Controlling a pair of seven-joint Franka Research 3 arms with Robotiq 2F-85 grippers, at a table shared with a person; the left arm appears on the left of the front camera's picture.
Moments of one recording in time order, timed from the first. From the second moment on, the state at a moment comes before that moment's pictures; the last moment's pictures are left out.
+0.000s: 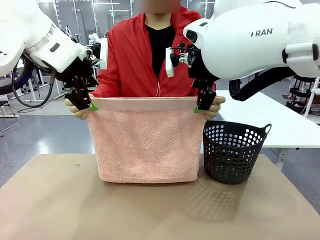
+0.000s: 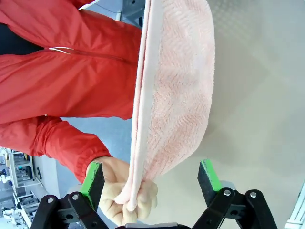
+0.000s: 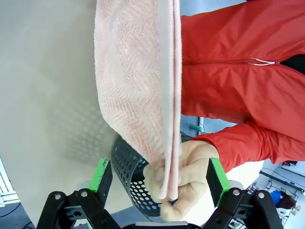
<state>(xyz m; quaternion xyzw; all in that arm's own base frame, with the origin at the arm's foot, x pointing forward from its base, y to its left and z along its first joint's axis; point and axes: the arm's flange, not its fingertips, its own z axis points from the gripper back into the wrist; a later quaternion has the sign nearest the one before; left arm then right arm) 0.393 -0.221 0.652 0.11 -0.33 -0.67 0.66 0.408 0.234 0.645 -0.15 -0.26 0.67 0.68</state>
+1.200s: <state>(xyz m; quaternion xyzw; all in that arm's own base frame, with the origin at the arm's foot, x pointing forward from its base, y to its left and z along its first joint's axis) 0.469 -0.233 0.615 0.06 -0.24 -0.68 0.69 0.465 0.236 0.618 -0.11 -0.21 0.67 0.70</state>
